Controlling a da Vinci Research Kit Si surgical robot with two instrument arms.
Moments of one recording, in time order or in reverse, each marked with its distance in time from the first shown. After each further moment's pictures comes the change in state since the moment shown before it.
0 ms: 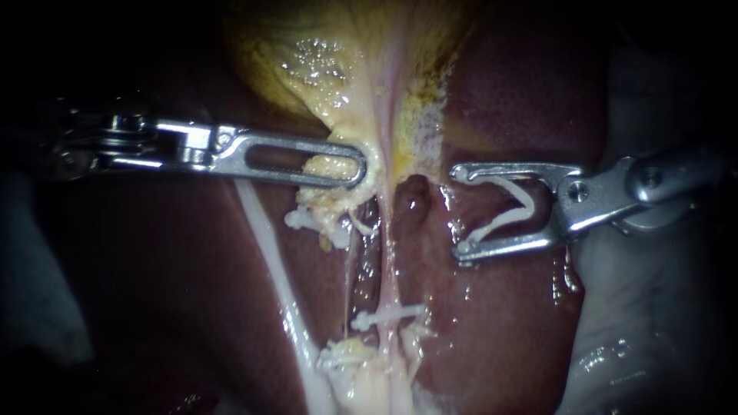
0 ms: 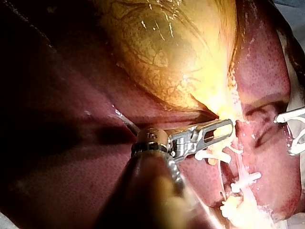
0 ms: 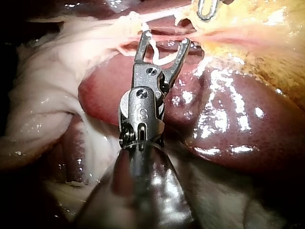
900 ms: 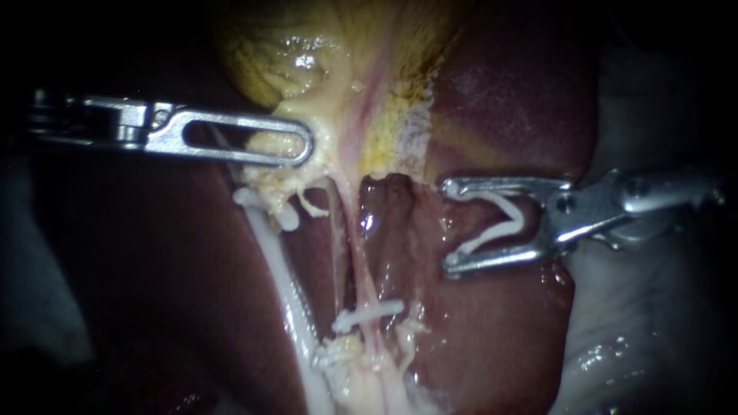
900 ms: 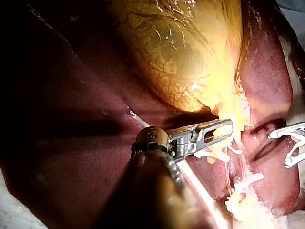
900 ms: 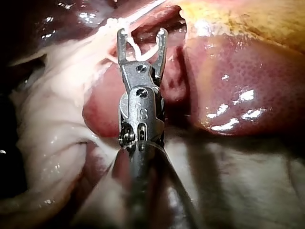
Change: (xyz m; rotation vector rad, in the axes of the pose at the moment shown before) right arm -0.002 -0.002 0.006 0.050 -0.004 0.287; left arm -0.002 -0.003 -0.007 -0.011 -0.019 -0.015
